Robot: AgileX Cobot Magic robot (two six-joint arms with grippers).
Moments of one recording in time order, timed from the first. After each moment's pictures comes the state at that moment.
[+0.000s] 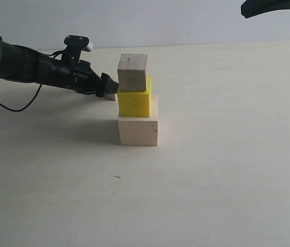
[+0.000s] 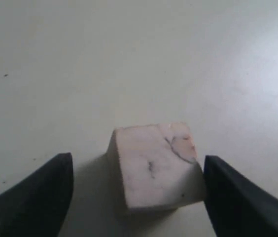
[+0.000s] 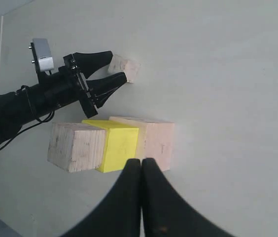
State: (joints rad) left arm -0.25 2.31 -1.44 -1.56 0.52 1.72; right arm -0.06 1.71 -1.54 0.75 1.22 -0.19
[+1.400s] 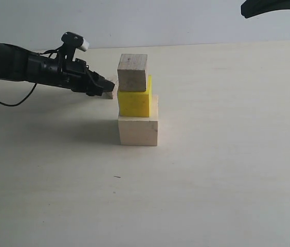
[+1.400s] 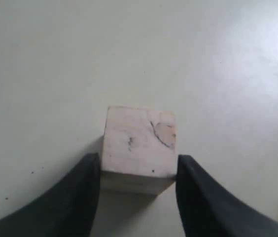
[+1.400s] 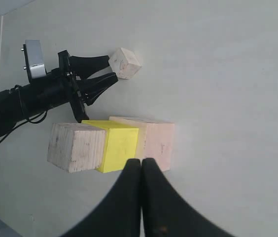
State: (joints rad) left arm -0.20 2.31 -1.44 -1.54 0.65 1.88; right arm -0.06 1.71 -1.54 0.75 1.22 -0.19
